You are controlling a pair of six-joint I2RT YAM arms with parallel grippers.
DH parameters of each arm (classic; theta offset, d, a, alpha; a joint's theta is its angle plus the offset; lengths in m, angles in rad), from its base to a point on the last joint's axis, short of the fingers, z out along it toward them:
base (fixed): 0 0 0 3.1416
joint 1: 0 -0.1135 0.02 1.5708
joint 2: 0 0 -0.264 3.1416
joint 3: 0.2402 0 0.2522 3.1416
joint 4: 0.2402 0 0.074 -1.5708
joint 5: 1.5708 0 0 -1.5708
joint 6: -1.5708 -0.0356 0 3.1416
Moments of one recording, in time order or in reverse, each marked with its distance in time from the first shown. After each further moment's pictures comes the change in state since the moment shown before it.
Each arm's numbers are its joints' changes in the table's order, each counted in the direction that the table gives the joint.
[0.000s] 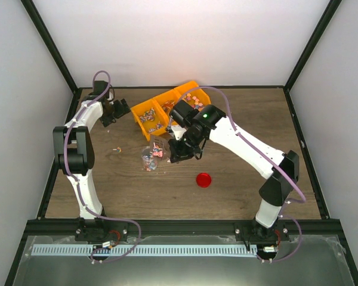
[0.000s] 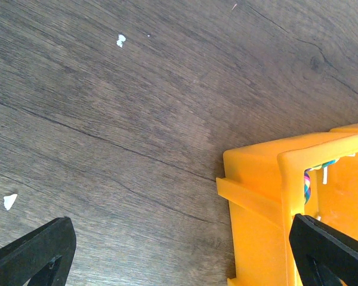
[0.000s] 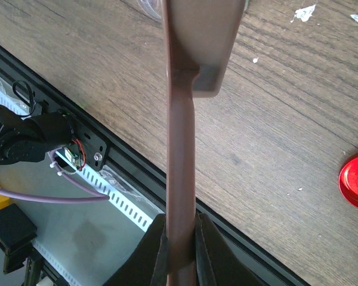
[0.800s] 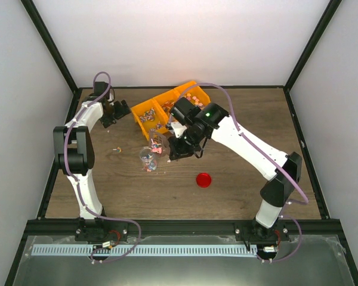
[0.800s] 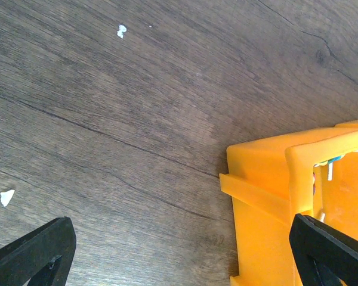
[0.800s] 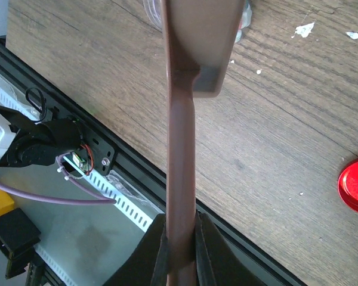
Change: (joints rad) left arm 0.000 0.000 -0.014 -0.005 0.006 0.000; right arm 0.004 -0.012 0.045 0.009 0.014 -0.009
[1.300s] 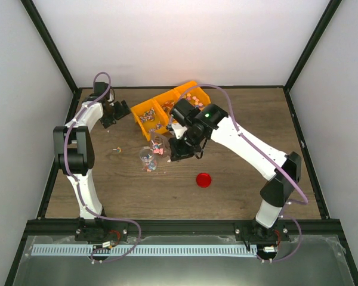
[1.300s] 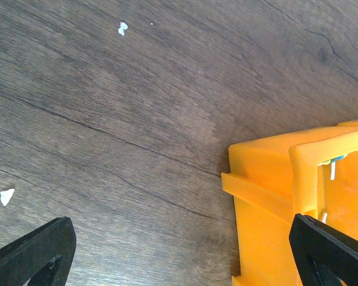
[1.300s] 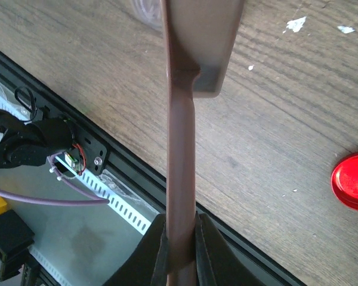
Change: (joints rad) left arm 0.000 0.000 -0.006 -0.003 0.000 0.000; right arm -0.008 0.000 -0.017 0.002 0.016 0.001
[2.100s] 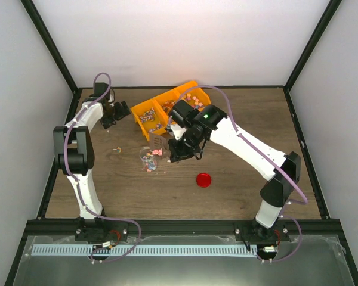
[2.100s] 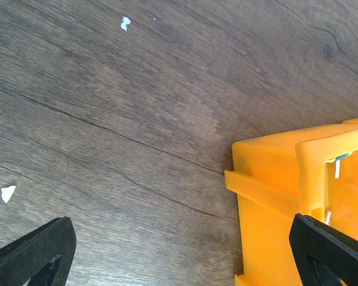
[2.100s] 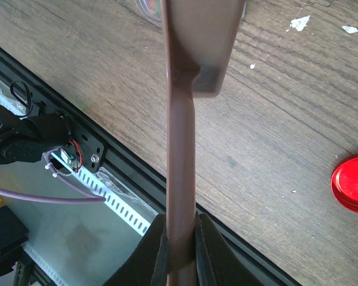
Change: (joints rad) left arm 0.000 0.000 -0.007 0.002 -0.001 0.000; right arm -0.007 0.002 -0.010 -0.003 0.002 0.016
